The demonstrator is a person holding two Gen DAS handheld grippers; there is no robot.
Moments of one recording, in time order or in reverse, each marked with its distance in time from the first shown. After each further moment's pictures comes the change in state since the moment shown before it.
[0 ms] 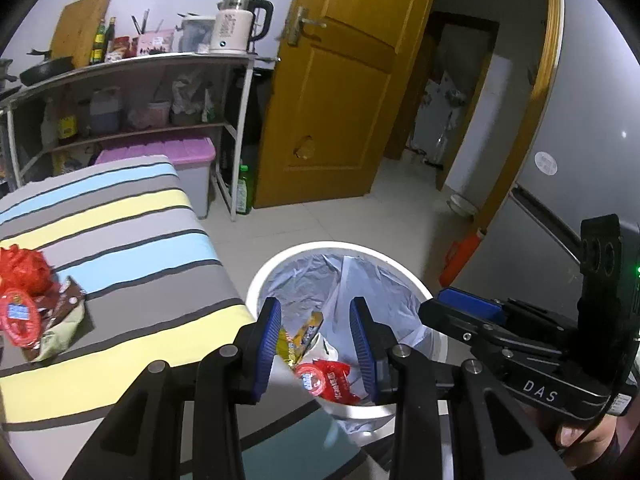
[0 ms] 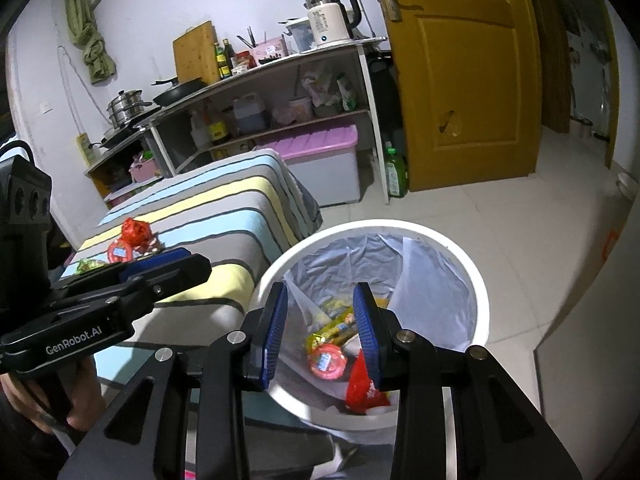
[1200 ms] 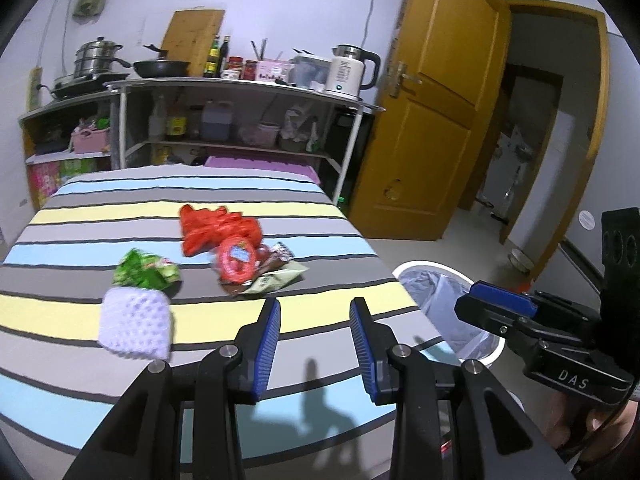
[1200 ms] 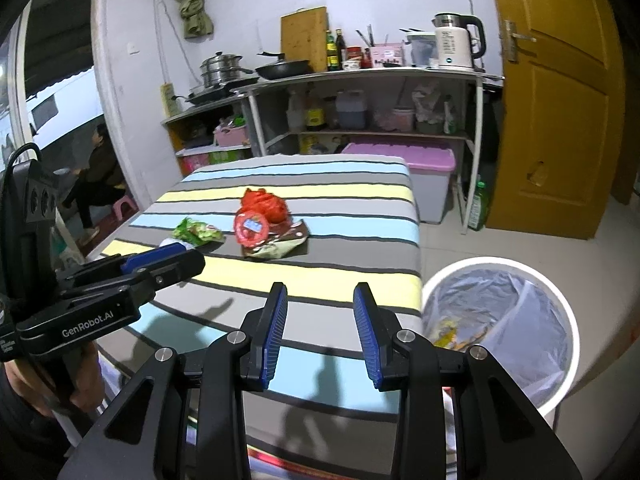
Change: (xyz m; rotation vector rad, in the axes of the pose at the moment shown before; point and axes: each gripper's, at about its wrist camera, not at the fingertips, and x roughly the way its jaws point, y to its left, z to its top) left arm -0.154 0.102 -0.057 -0.170 -0.147 0.242; right arm -0.006 0.149 -0.011 -0.262 0.009 0.188
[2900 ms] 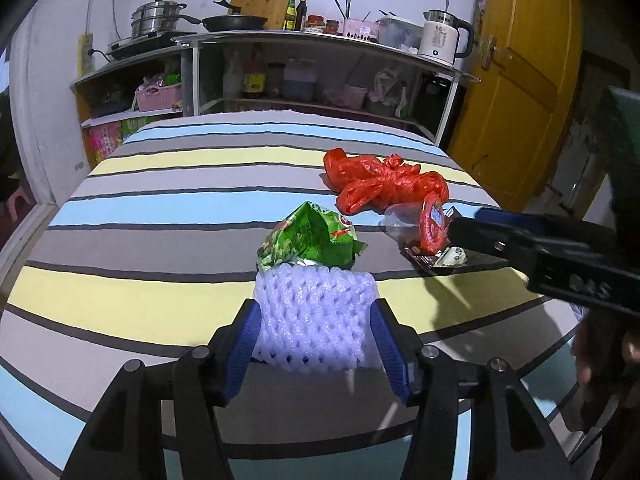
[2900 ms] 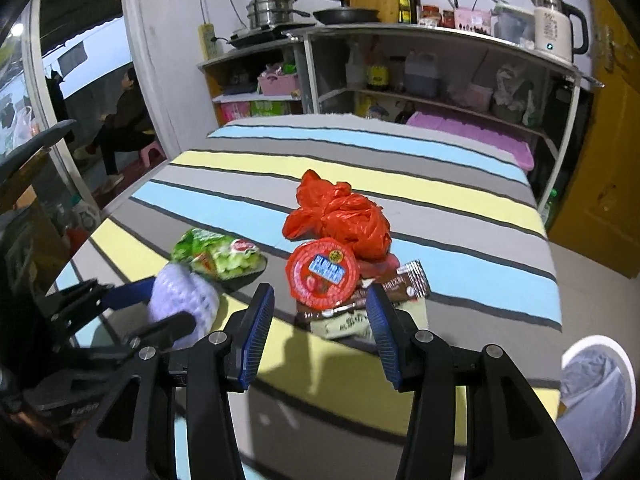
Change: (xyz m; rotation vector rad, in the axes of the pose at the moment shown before) left arm 0.047 0.123 -0.013 -0.074 0.133 0.242; right arm 0.169 0.068 0.056 -0.125 0.188 0.124
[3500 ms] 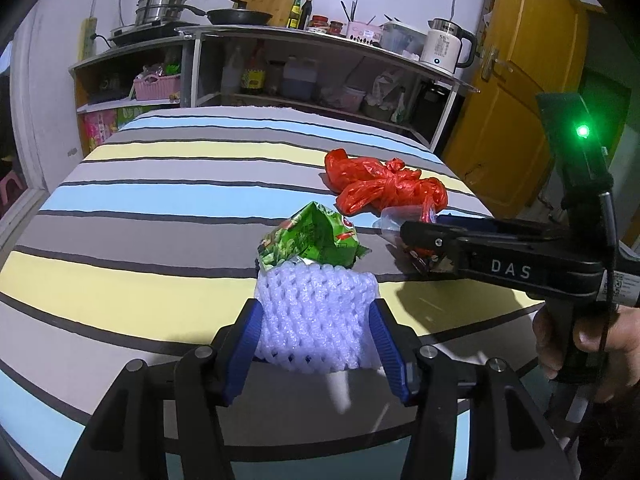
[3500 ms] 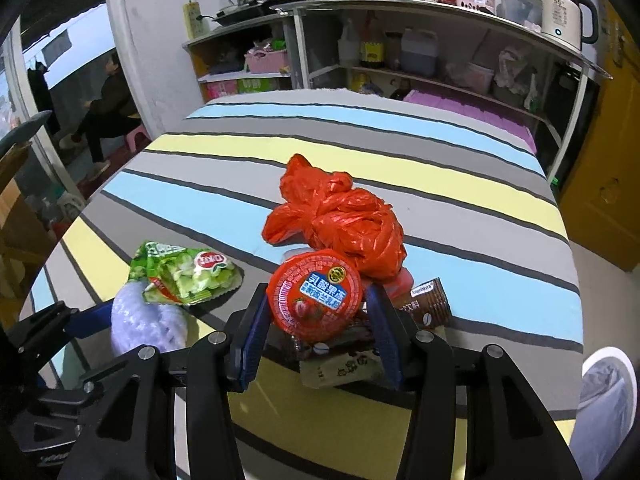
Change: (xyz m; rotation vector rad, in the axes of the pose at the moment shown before) left arm 0.001 0.010 0.000 -0.049 -0.004 -0.051; right arm 0.033 -0.002 0.011 0.014 0.071 -0.042
